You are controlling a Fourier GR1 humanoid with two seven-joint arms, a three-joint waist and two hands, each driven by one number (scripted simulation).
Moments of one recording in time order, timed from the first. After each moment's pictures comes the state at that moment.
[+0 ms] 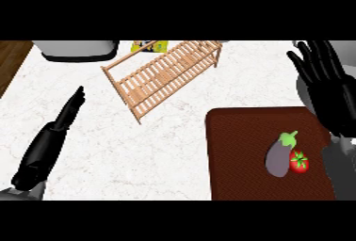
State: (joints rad) left arm -0.05 0.53 -0.26 -1.67 0.06 0.18 -0.11; right arm -0.33 -0.32 -0.05 -1.62 -0.36 0.13 -0.06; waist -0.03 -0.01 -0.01
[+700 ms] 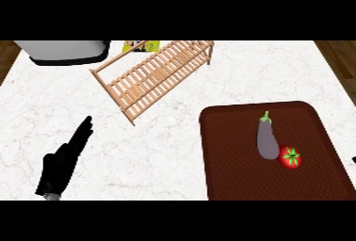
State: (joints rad) left arm 0.05 0.42 -0.26 -1.48 0.16 0.17 0.02; right arm 0.17 -0.49 -0.37 -1.41 -0.10 -0.24 0.08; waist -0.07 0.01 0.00
